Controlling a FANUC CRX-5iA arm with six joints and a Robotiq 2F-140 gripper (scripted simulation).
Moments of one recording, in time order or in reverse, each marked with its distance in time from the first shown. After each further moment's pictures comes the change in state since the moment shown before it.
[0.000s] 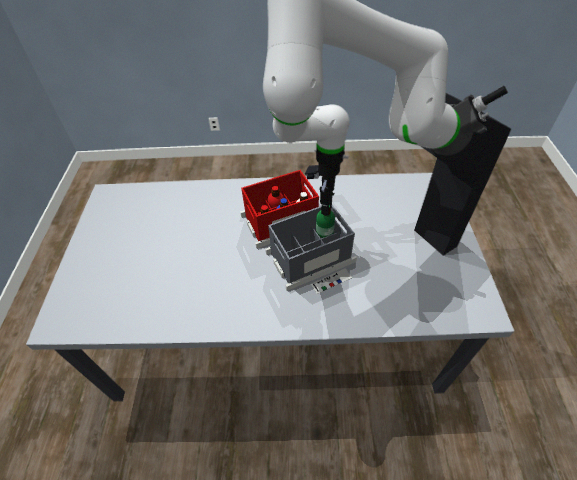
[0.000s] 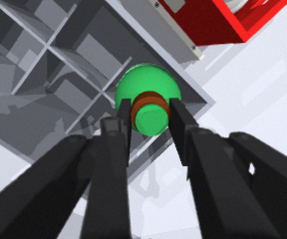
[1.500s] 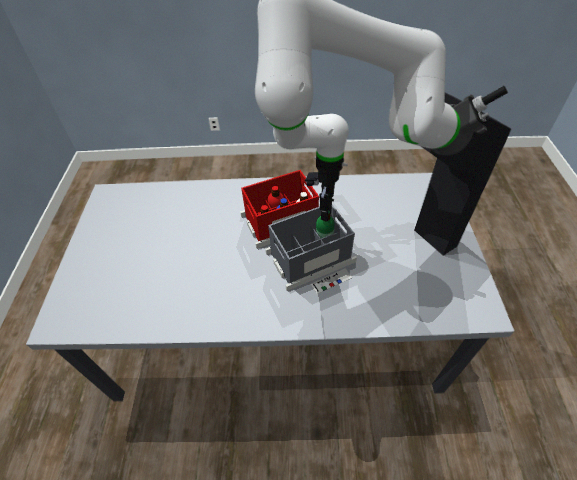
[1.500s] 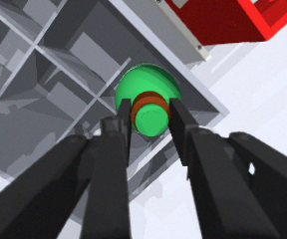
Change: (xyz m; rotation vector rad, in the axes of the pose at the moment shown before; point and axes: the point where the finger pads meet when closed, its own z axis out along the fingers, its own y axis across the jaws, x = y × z) arm 0.000 0.000 0.032 0.000 0.000 0.000
